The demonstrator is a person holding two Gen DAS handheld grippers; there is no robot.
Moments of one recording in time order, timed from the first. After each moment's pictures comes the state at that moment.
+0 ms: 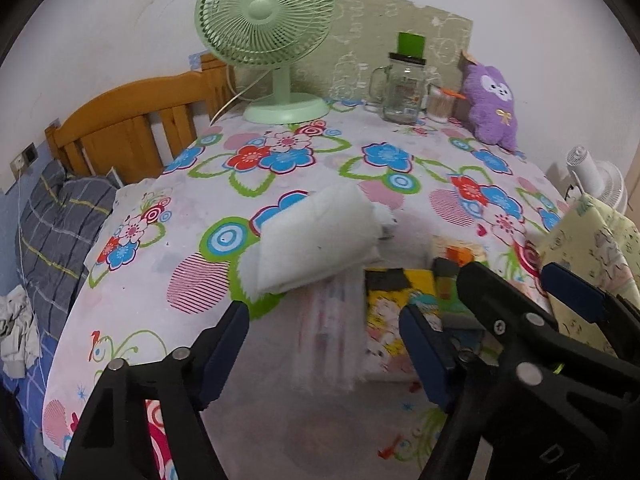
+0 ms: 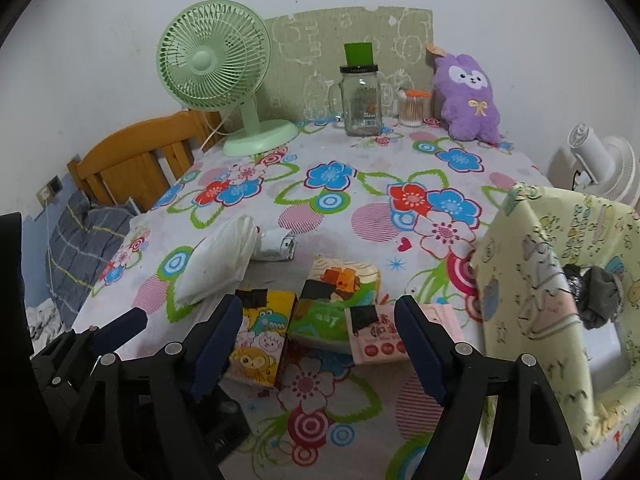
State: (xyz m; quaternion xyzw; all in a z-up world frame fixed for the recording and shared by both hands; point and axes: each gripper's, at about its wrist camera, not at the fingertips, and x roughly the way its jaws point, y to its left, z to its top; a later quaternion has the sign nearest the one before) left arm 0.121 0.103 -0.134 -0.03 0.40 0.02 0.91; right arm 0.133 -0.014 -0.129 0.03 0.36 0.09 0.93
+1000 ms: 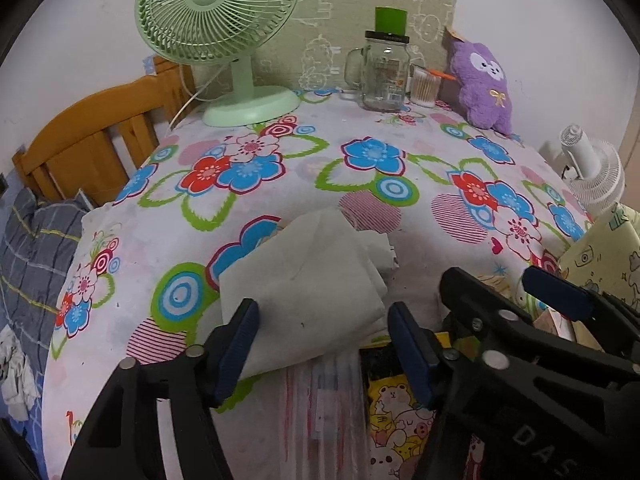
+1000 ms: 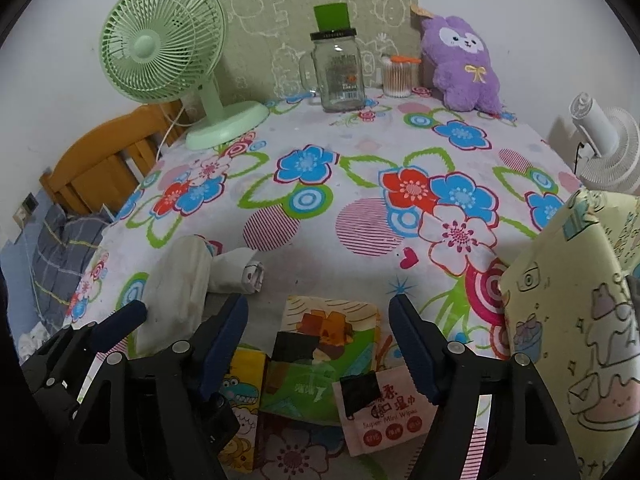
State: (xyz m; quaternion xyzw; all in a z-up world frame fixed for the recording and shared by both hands) left arm 0.182 0.096 -0.150 0.00 0.42 -0.02 0.91; right arm 0.198 -0.016 -0.153 0.05 0.40 0.06 0.91
